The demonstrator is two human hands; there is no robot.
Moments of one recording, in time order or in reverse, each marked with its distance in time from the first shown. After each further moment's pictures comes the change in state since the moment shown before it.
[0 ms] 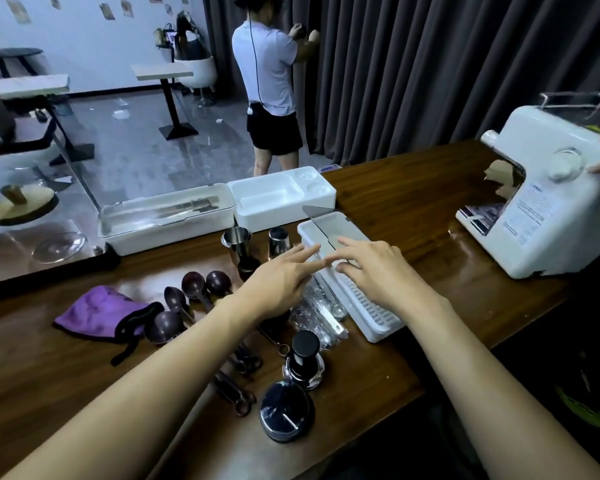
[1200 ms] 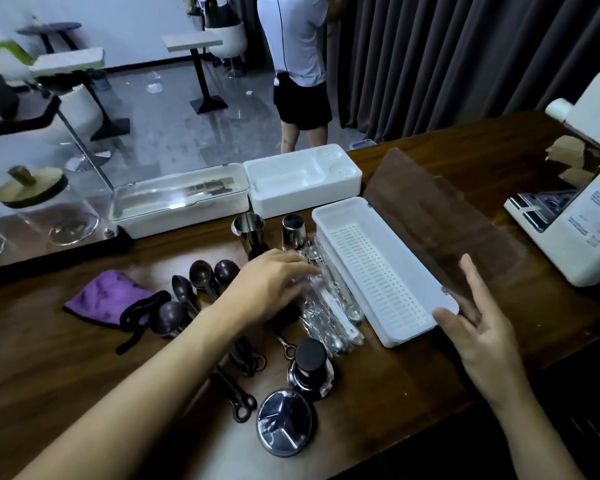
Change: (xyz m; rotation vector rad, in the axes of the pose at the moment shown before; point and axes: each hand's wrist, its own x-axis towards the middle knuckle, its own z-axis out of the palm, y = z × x) left_hand -0.028 -0.014 -0.003 0.026 0.127 -0.040; right_hand -0.069 0.102 0.060 0.970 0.351 0.133
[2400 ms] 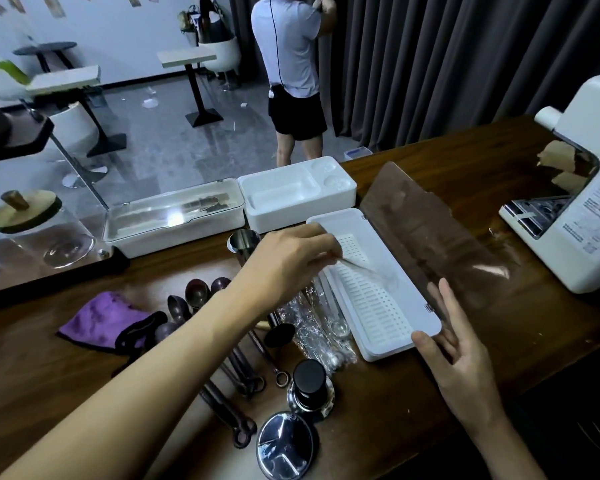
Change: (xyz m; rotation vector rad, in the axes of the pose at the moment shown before) left_hand 0.046 0.034 -0.044 -0.064 0.248 0.192; right_hand -0.010 0.019 0.024 -0.018 0.002 -0.061
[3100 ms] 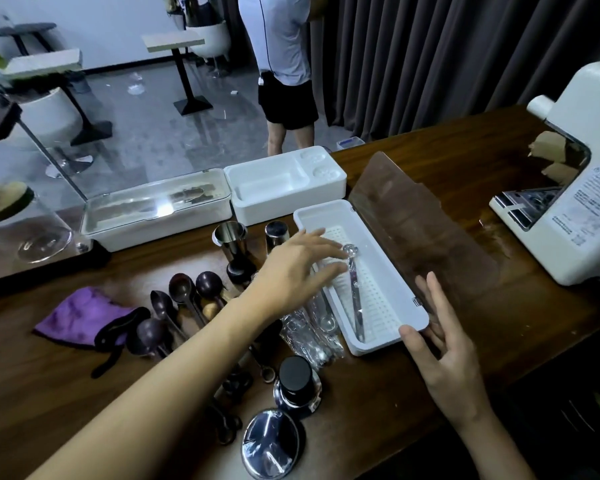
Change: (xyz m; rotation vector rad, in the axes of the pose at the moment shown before) left_hand -0.002 0.002 0.050 -0.195 -0.155 -0.256; right_hand 0.000 0.004 -0.001 -0.063 0.003 -0.034
